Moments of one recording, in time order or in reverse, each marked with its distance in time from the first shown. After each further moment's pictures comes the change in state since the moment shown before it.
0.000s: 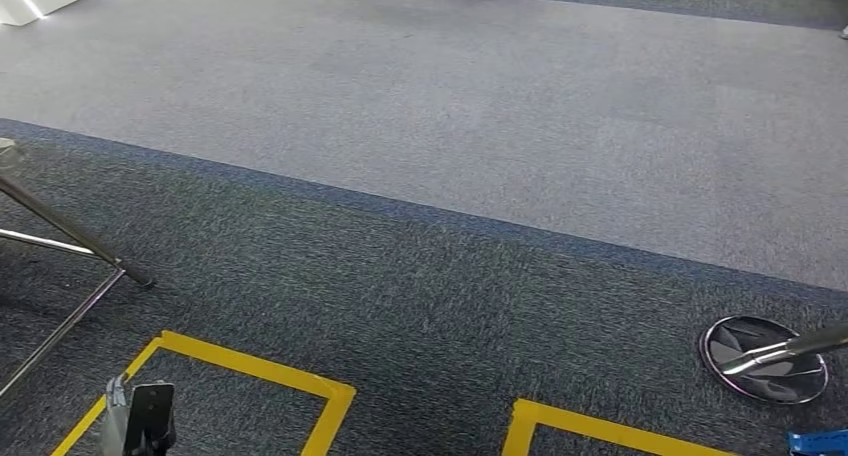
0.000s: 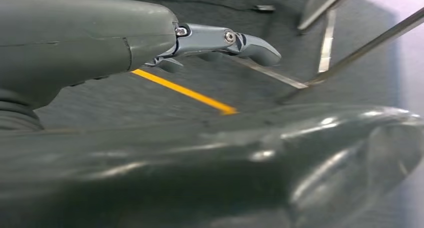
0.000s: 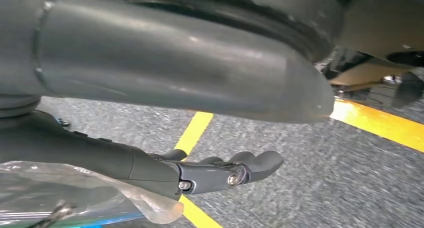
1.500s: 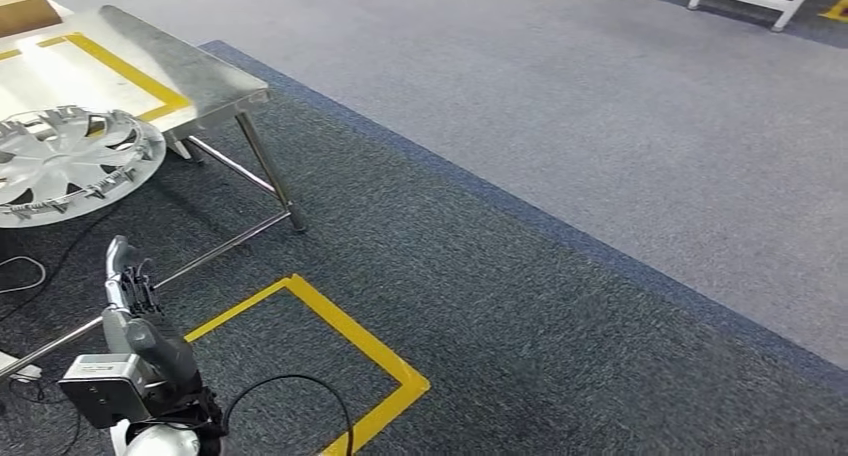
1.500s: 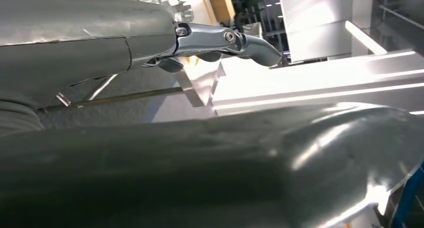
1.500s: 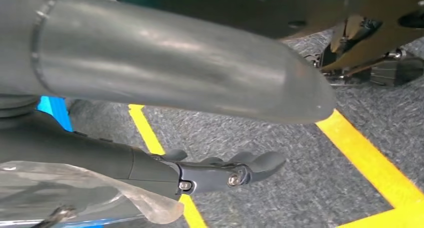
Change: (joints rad) left arm 0.068 0.151 -0.730 -0.936 0.226 0.103 0.031; right arm 0.000 0.002 0.026 0.000 -0.007 -0.008 -0.003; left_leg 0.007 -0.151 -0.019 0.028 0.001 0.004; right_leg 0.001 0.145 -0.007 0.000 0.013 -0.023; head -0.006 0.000
